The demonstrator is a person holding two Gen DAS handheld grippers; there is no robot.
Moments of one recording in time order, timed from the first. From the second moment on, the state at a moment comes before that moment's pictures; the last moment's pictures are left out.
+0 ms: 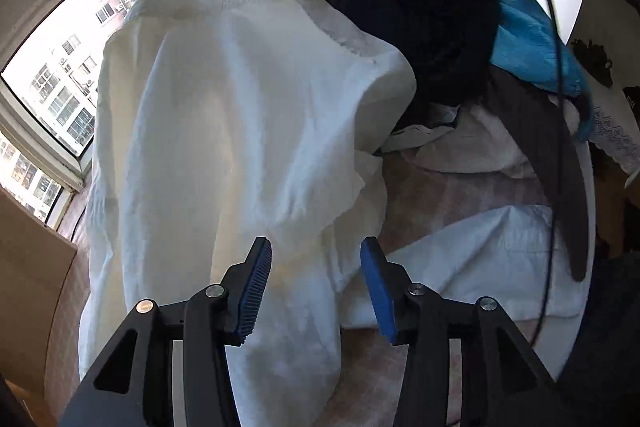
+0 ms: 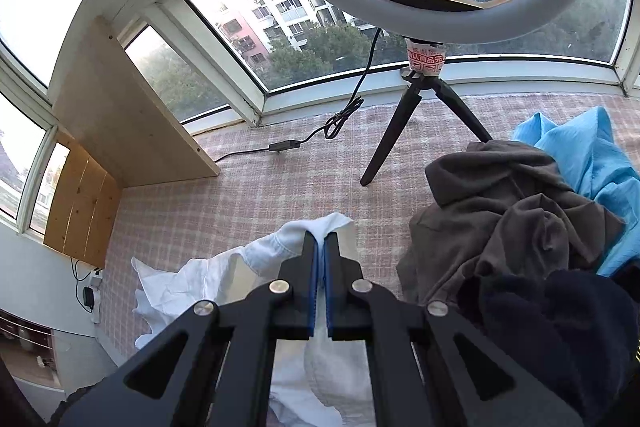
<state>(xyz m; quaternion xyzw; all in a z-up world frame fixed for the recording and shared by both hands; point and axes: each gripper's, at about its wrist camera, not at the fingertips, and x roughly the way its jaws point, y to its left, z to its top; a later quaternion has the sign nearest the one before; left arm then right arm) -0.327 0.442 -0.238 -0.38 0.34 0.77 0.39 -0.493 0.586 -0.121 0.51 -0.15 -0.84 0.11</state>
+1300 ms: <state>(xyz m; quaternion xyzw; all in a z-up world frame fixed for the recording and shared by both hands) -0.333 0.245 -0.116 -0.48 0.15 0.76 0.41 -0.456 0.580 -0.086 0.50 -0.12 -0.85 0.11</state>
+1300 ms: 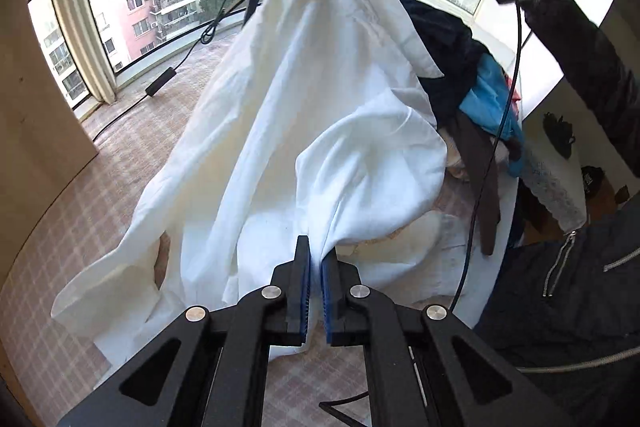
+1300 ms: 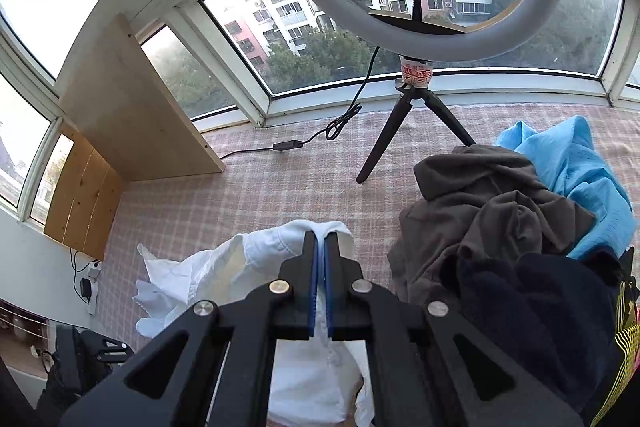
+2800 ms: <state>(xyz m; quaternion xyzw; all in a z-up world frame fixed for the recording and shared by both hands) -0.466 0.142 -0.223 -0.61 0.20 0.75 0.14 -0.440 0.567 -0.200 0.60 -0.09 -0.79 0.04</state>
